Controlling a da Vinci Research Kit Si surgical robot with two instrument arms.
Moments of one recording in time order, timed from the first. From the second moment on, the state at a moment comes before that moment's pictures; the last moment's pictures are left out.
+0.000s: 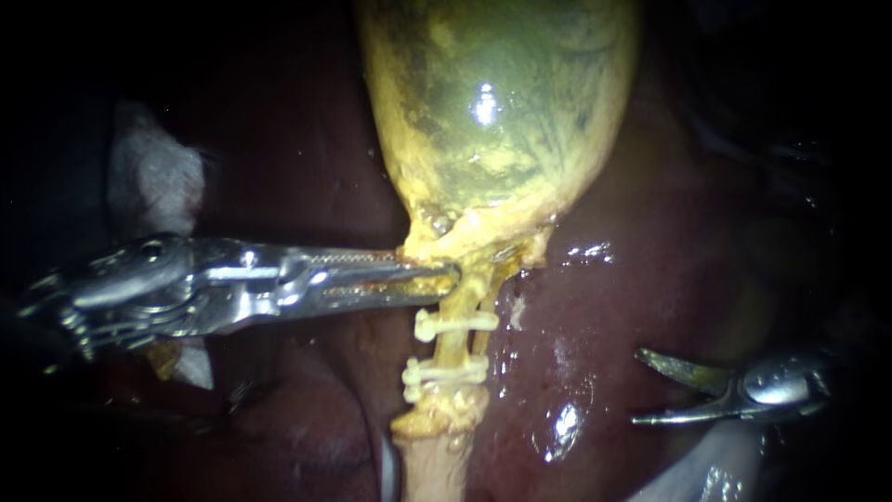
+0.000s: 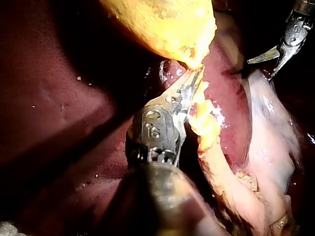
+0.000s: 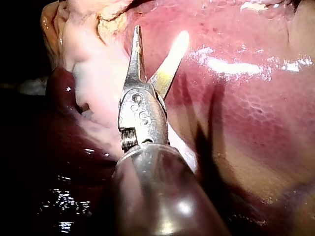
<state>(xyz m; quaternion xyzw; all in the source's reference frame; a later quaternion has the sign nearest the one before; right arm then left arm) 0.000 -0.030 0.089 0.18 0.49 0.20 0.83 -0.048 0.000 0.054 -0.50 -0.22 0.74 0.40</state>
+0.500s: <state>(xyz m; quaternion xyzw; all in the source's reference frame) 0.002 -0.030 0.088 0.22 0.50 0.25 0.80 -0.048 0.000 0.054 -0.51 -0.21 0.73 0.40</state>
